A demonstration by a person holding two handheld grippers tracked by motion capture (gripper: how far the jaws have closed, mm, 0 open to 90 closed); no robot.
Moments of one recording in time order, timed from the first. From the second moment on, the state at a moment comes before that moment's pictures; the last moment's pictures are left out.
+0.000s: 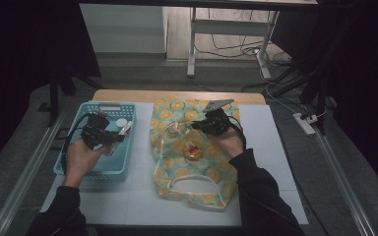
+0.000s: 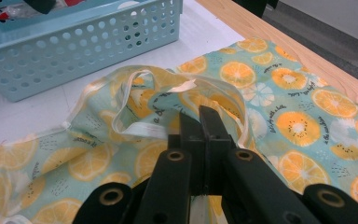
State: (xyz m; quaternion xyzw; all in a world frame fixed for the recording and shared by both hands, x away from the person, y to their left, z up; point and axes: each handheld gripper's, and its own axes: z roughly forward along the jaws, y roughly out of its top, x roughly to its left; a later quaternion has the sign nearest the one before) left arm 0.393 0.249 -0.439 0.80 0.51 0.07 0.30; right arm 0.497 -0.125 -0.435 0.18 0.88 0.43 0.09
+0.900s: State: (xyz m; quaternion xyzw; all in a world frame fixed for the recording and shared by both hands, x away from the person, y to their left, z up) left arm 0.381 0.170 -0.428 0.85 0.42 0.03 0.33; right arm 0.498 -0.127 -0.434 0.18 0.88 0.44 0.10
